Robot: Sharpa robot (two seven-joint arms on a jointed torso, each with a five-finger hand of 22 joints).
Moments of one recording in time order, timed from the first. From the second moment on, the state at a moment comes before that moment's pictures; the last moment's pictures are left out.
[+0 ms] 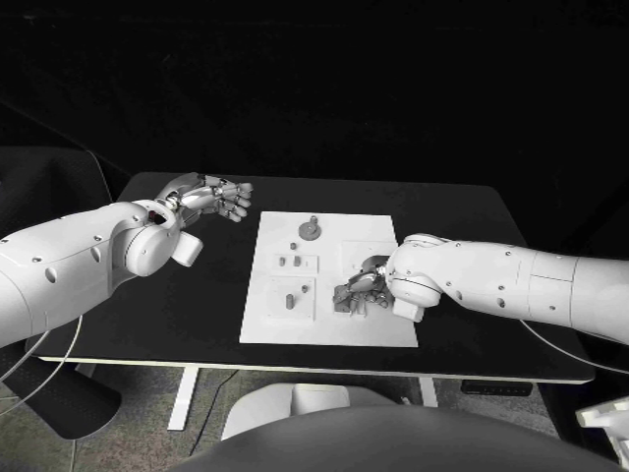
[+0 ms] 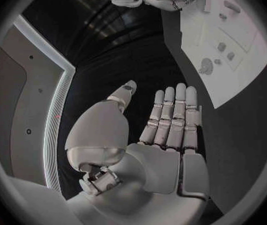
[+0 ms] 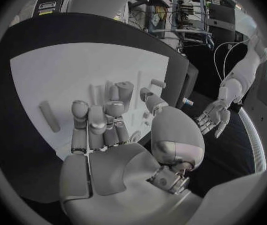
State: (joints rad) left arm 1.20 -0.60 -0.11 1.05 -0.31 -0.04 0.18; left_hand 1.03 -0.07 0.29 -0.05 0.18 0.81 0.17 0.34 0.56 0.88 0.16 0.41 0.32 0.91 0.15 0.30 0.71 0.06 0.55 0.06 1.07 0.32; right arm 1.05 -0.65 -0.16 1.27 -0.82 -0.02 -0.55; right_hand 0.78 -0.14 0.43 -0.08 0.19 1.01 0.12 0.36 0.57 1.15 0.00 1.38 0.59 1.12 -0.07 1.59 0.88 0.20 0.78 0.01 1.66 0.49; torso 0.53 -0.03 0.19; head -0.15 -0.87
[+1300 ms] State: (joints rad) left arm 1.20 -0.60 -0.11 1.05 -0.31 -0.04 0.17; left_hand 1.03 -0.07 0.29 -0.05 0.18 0.81 0.17 0.34 0.56 0.88 0.16 0.41 0.32 0.91 0.15 0.30 0.71 0.06 0.55 0.07 1.07 0.32; right arm 1.05 -0.67 -0.16 1.29 -0.89 -0.01 -0.51; right_hand 0.87 -0.14 0.47 -0.13 0.19 1.02 0.12 0.37 0.58 1.15 0.00 1.38 0.59 1.12 -0.07 1.59 0.88 0.20 0.78 0.01 1.66 0.50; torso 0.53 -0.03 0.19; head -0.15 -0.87
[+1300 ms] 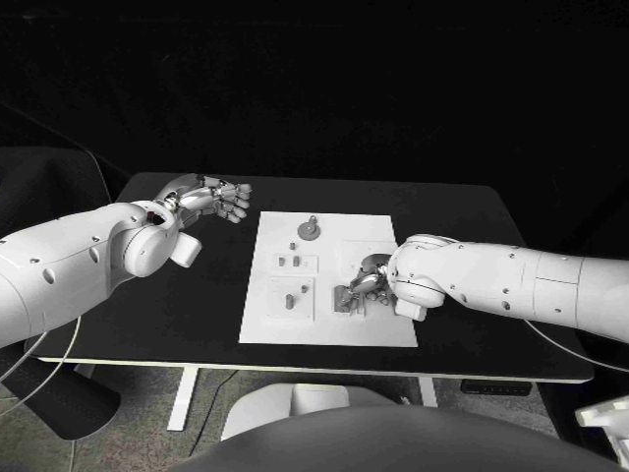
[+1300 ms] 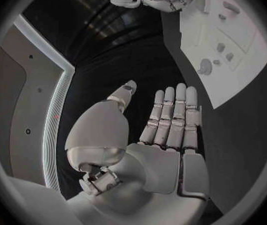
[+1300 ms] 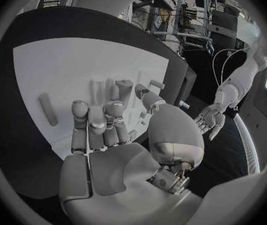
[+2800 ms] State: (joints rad) left arm 1.20 -0.60 -0.11 1.05 -0.31 -0.04 0.17; left_hand 1.02 -0.07 0.29 -0.05 0.18 0.81 0.17 0.33 0.56 0.88 0.16 0.41 0.32 0.90 0.15 0.30 0.71 0.06 0.54 0.06 1.07 0.32; right arm 1.04 -0.65 -0.16 1.26 -0.96 -0.04 -0.52; right_hand 0.99 -0.11 0.49 -0.13 0.19 1.04 0.12 0.37 0.60 1.15 0.00 1.38 0.59 1.12 -0.07 1.59 0.88 0.20 0.78 0.01 1.66 0.50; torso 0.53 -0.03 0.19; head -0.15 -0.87
